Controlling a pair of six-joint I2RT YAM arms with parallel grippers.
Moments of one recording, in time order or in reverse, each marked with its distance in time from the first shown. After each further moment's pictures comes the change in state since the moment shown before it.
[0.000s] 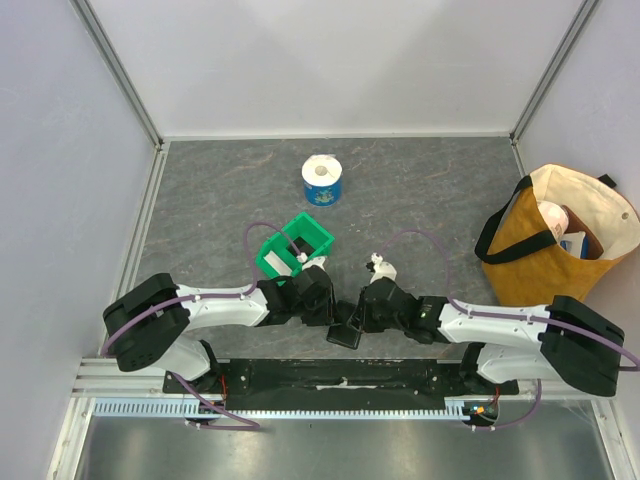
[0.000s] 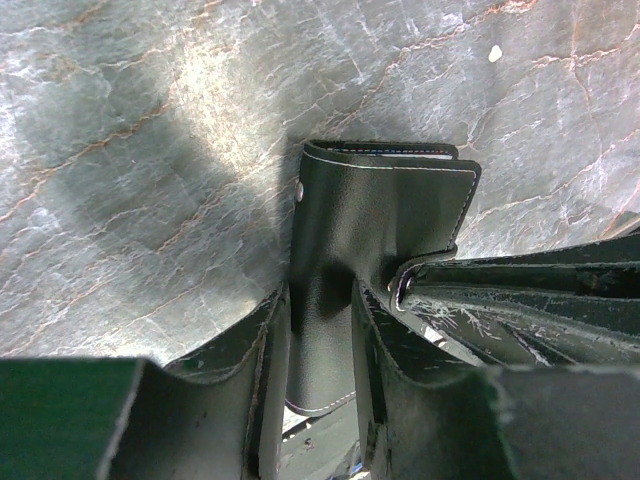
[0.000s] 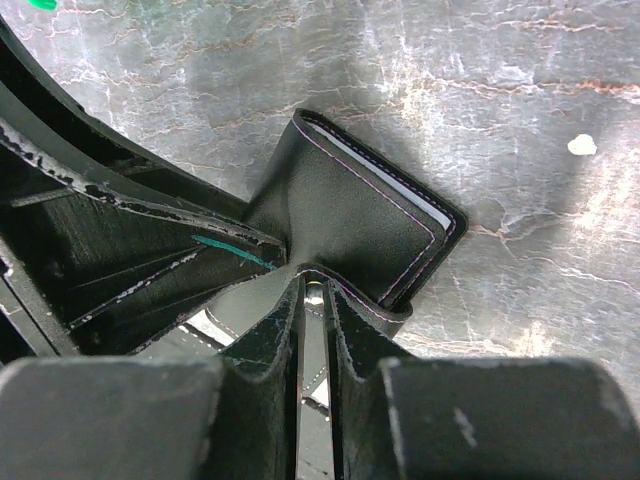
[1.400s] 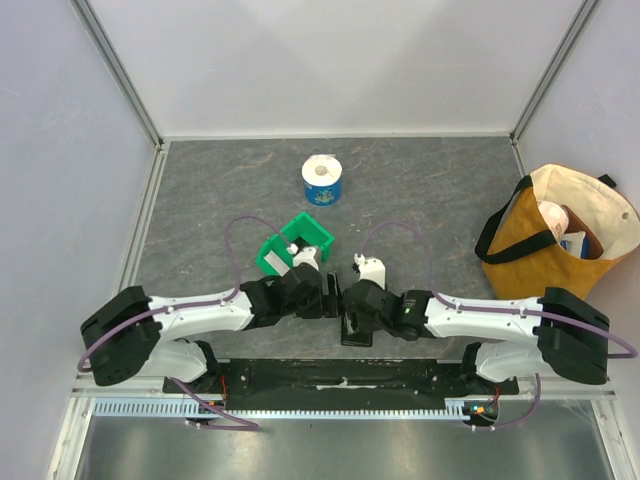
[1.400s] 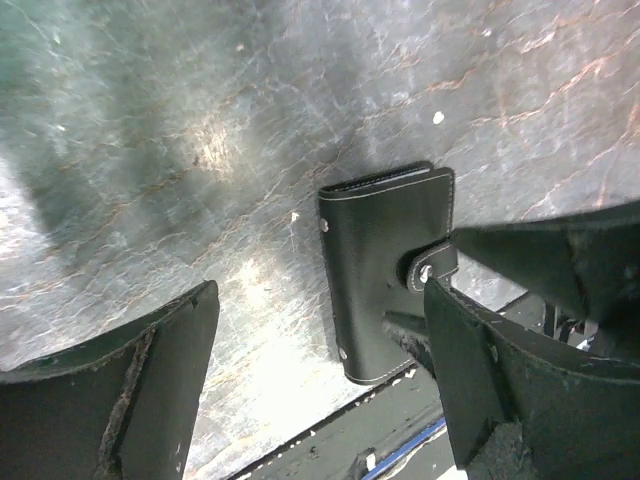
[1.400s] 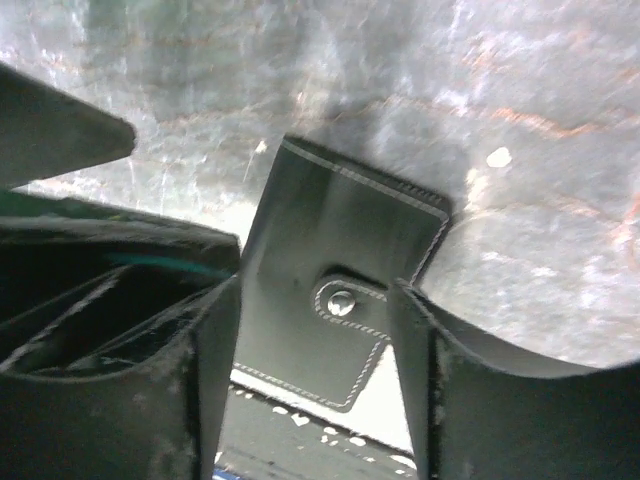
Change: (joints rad) left arm 0.008 -0.123 -0.026 0.006 -0.103 0.044; right arm 0.111 0.094 0.201 -0.298 0.208 -0.097
